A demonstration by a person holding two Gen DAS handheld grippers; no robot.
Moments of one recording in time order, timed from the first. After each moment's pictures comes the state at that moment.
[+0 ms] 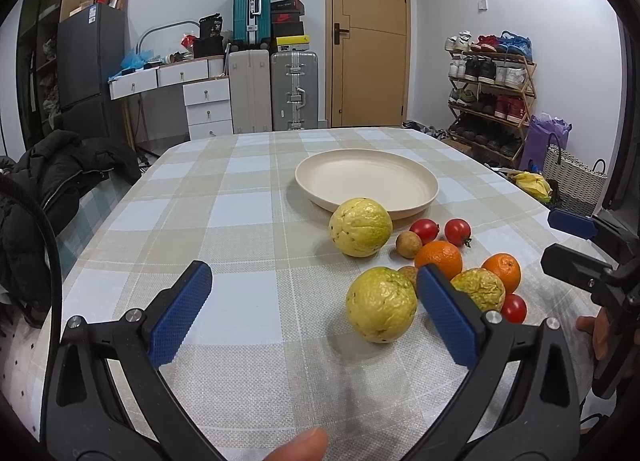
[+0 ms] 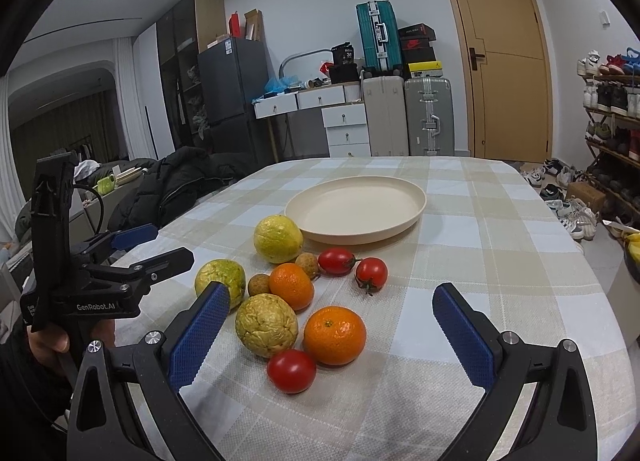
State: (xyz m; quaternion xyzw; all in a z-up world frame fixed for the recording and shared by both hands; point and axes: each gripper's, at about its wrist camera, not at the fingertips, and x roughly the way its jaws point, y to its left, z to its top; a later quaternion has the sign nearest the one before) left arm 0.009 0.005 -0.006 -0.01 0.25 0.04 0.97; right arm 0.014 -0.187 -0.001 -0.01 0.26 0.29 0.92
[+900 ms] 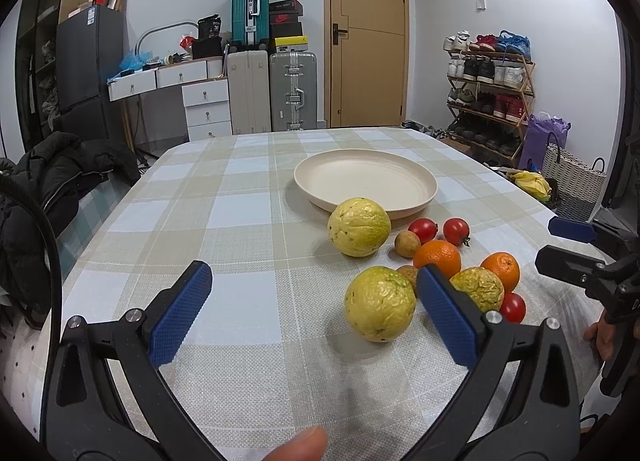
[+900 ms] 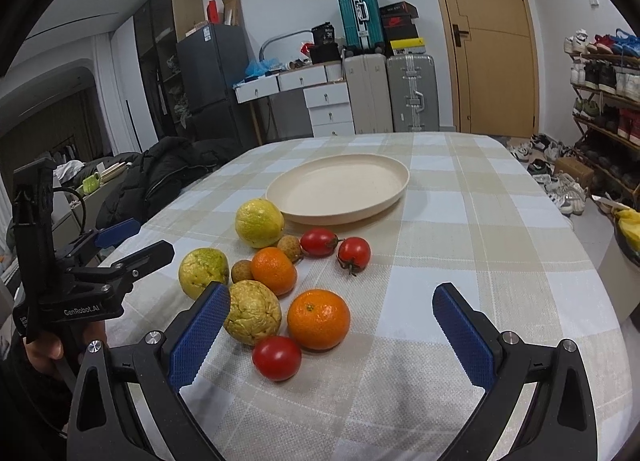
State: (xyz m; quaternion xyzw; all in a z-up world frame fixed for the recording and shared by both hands) left arm 0.008 0.004 -0.007 -0.01 0.25 0.03 0.97; right arm 0.022 -0.193 -0.004 -0.01 0.31 0.26 0.92
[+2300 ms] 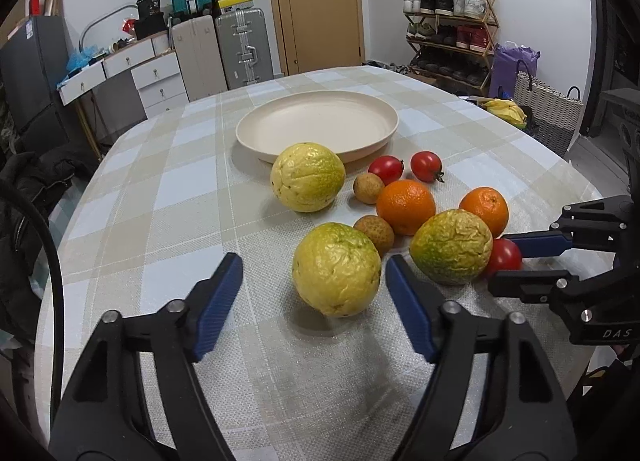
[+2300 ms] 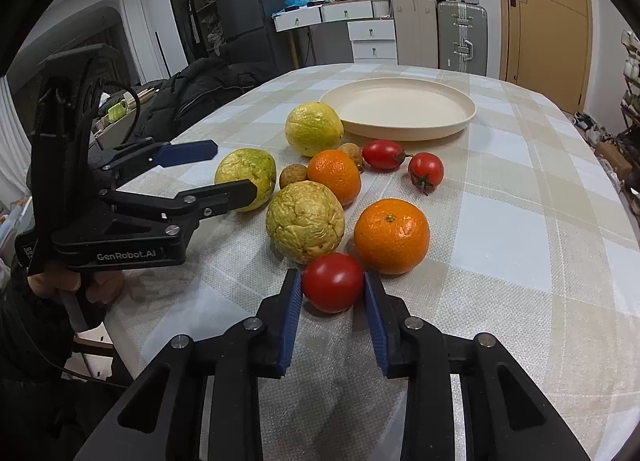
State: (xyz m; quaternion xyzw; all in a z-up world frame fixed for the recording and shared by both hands) left arm 0.041 -0.023 -0.029 0.06 0.35 -0.04 0.93; right arm 0.013 -0.158 -0.038 -0.07 0.41 0.32 0.85
